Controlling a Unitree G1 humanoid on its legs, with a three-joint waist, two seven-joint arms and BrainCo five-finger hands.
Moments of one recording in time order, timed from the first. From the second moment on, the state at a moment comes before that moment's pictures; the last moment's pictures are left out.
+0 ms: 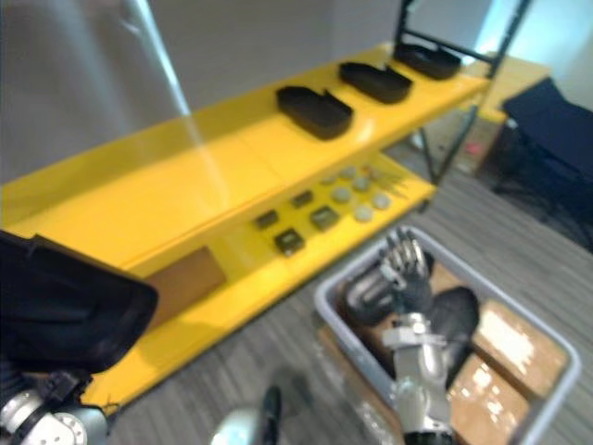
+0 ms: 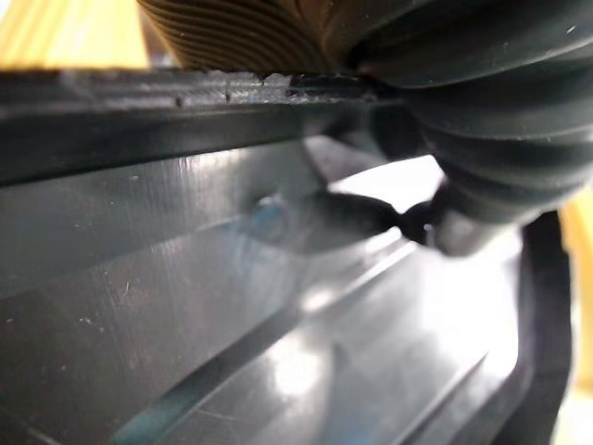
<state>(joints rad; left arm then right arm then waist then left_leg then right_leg) 0.41 -0.09 0.39 -0.46 -0.11 -0.36 0.53 0.06 -0.08 -0.07 0.05 0.68 -0.24 0.24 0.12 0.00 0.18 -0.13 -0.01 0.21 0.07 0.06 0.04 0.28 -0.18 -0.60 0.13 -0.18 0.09</state>
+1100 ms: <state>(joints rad) 0.32 0.01 0.27 -0.37 -0.10 -0.32 0.55 0.10 -0.11 -0.20 -0.06 0.61 -0.27 0.23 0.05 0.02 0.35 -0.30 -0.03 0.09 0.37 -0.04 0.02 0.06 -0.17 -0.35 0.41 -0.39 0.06</state>
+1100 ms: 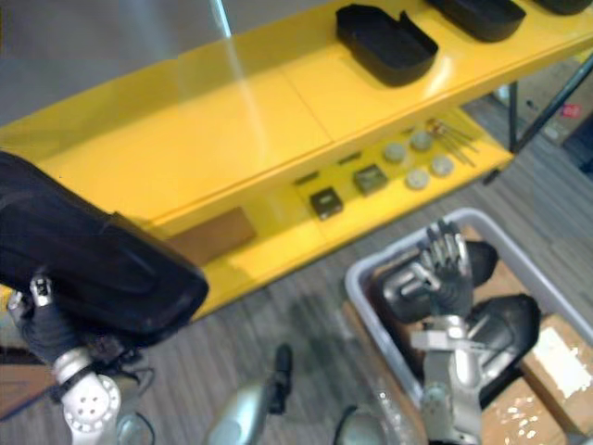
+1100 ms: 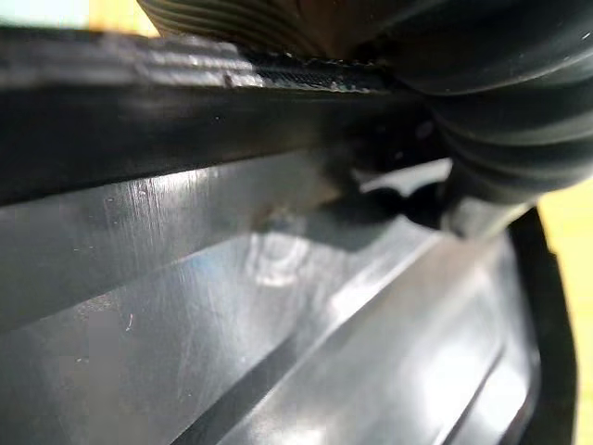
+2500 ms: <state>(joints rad) 0.20 0.11 0.21 -0.41 -0.02 -0.31 0.39 0.03 -0.13 -0.19 -0.14 0.52 -0.26 0.11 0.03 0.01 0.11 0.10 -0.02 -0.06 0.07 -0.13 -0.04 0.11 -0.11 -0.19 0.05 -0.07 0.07</state>
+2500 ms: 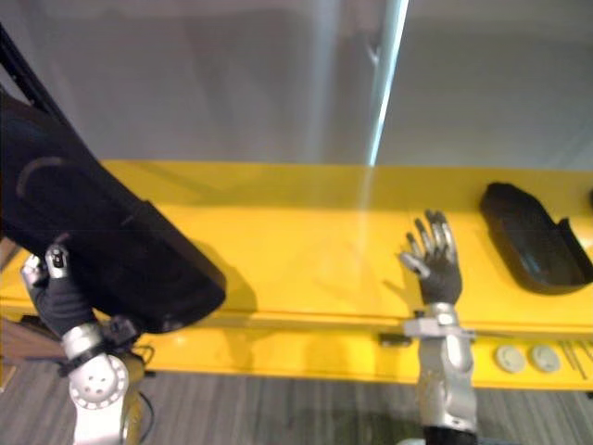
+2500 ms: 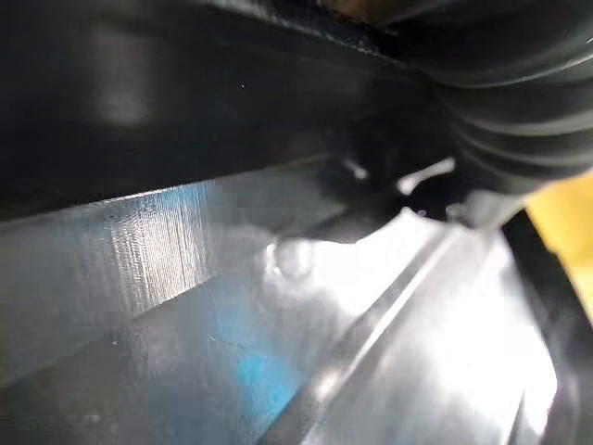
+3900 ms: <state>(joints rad) -0.63 0.53 0.05 0.83 -0.46 0.47 0.04 0.26 -0.30 -0.41 -0.33 0.96 0.09 0.63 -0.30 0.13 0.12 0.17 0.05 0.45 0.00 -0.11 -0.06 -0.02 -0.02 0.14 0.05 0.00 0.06</state>
